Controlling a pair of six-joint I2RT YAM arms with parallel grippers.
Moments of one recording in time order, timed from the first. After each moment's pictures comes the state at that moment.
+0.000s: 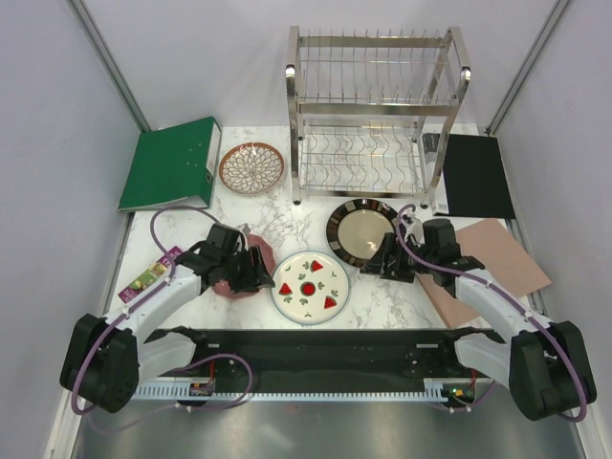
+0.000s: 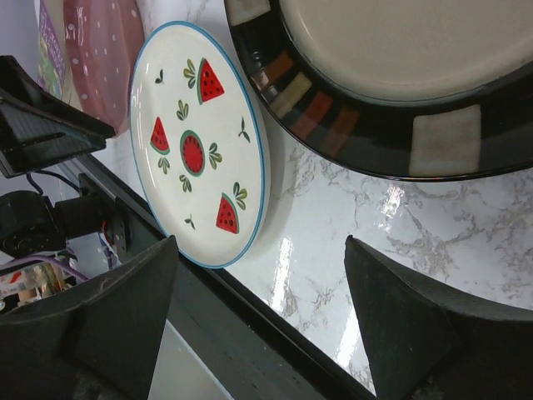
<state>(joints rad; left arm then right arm) -0.38 1.09 0.56 -0.49 0.30 -0.61 0.24 1.08 0.49 -0.21 -0.63 0.54</state>
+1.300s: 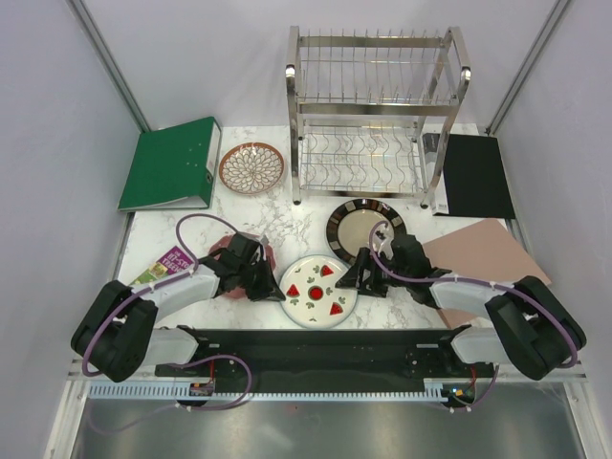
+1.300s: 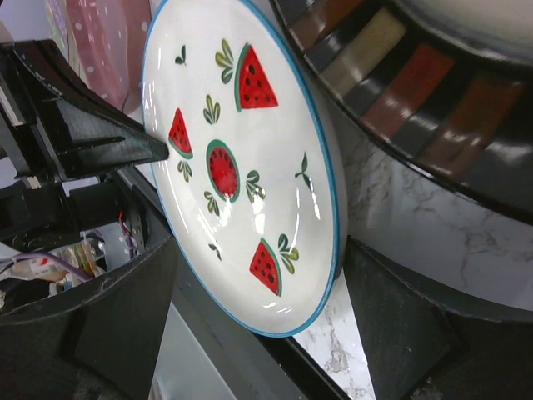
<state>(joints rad) -0.55 1.28 0.49 -0.25 0.34 -0.74 0.52 1.31 0.33 0.28 -0.53 0.84</state>
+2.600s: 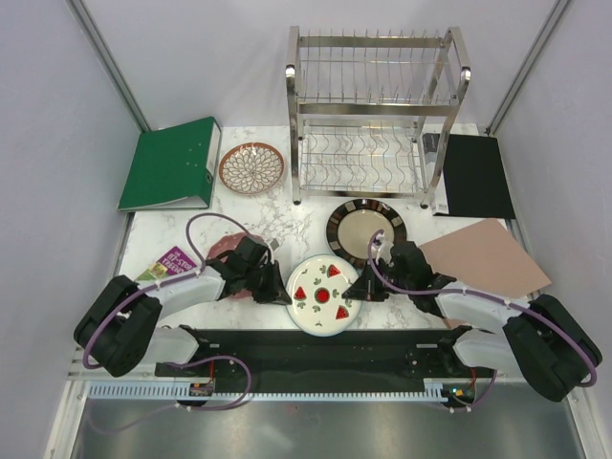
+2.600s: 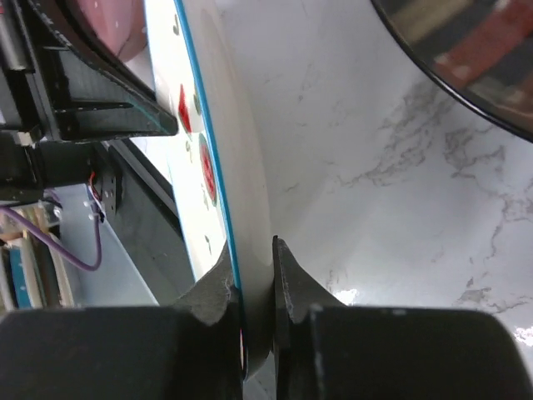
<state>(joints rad) -0.62 1.31 0.48 -0.18 0.36 -0.72 0.60 1.19 0.31 0.20 -0.50 0.73</state>
